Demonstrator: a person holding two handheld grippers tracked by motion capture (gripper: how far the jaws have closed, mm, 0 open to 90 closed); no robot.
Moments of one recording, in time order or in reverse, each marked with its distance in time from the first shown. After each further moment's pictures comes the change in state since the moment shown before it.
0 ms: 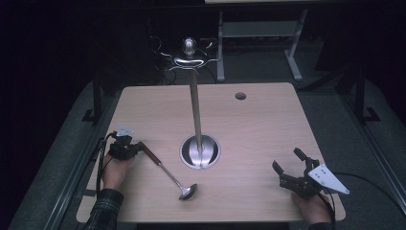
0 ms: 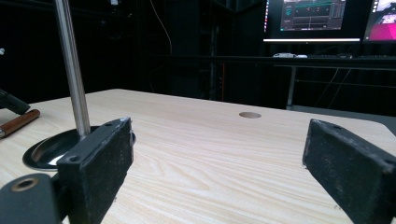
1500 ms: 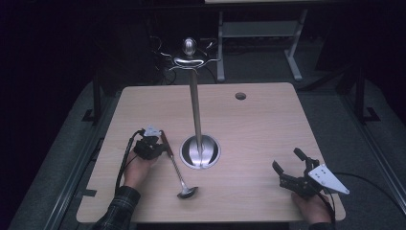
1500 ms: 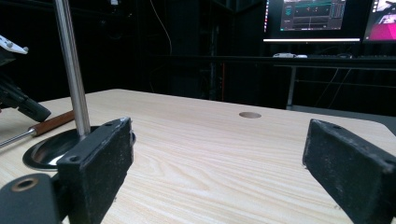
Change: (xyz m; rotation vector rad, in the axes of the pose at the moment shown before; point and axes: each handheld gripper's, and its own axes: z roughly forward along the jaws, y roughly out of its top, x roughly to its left) left arm -0.068 0.030 0.027 -0.010 -0.144 0.140; right arm 0.000 0.000 0.000 0.000 0.000 0.000
